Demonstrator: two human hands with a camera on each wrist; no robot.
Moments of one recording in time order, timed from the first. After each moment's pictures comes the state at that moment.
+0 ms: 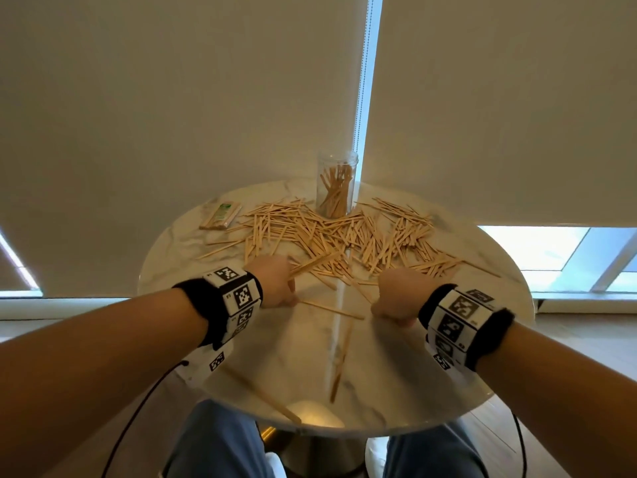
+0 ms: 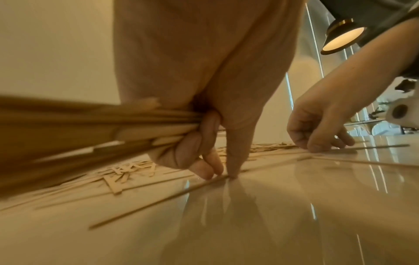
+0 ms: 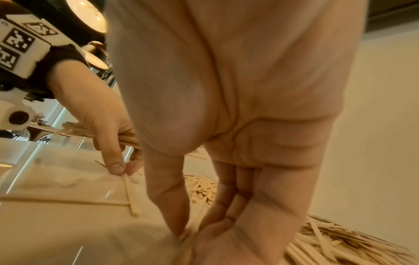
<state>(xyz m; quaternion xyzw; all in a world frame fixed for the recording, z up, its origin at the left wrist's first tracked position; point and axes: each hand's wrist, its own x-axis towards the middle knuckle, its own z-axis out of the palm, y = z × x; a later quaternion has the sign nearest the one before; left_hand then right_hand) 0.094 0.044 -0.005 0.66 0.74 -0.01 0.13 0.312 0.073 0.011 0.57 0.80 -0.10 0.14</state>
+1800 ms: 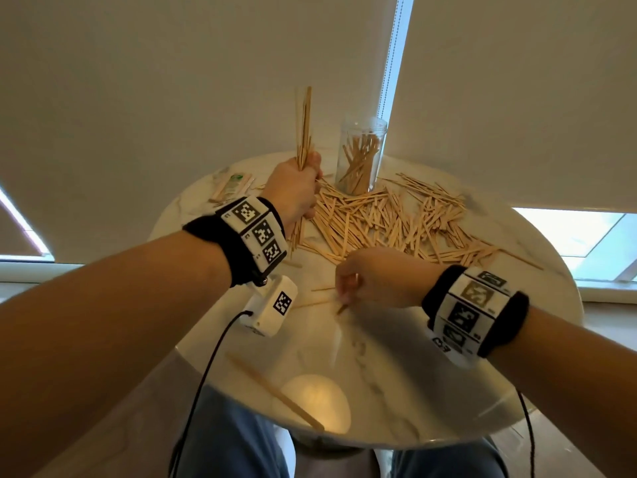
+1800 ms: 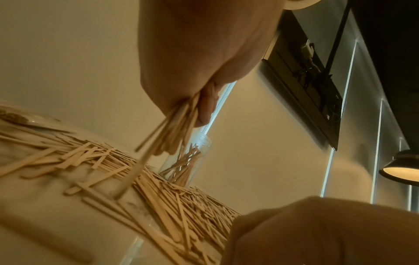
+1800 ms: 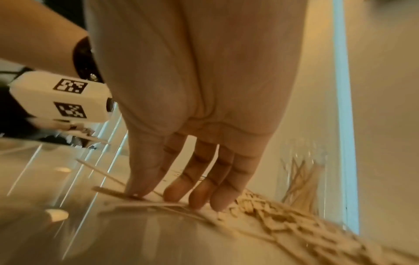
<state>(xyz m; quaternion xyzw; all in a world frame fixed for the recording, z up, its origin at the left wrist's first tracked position) 0.089 0.107 0.035 0.43 0.60 0.58 0.35 0.265 0.092 -0.002 0.32 0.94 -0.13 0.07</state>
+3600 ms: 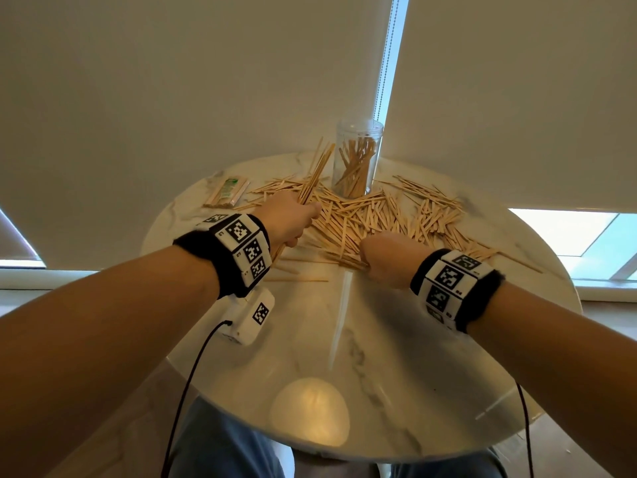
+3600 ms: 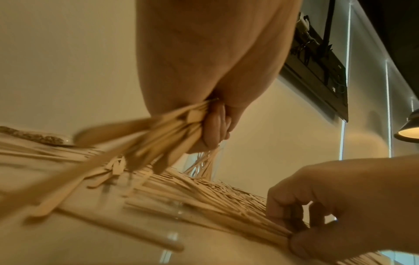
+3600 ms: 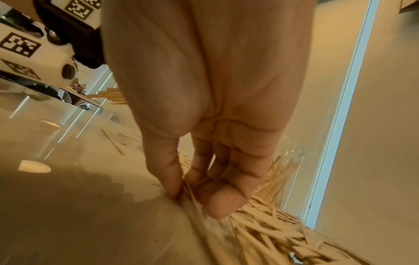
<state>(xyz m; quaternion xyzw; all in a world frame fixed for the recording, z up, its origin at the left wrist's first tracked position) 0.070 0.108 0.010 0.51 0.68 0.39 0.36 0.259 0.134 -0.007 0.47 0.88 0.00 0.10</state>
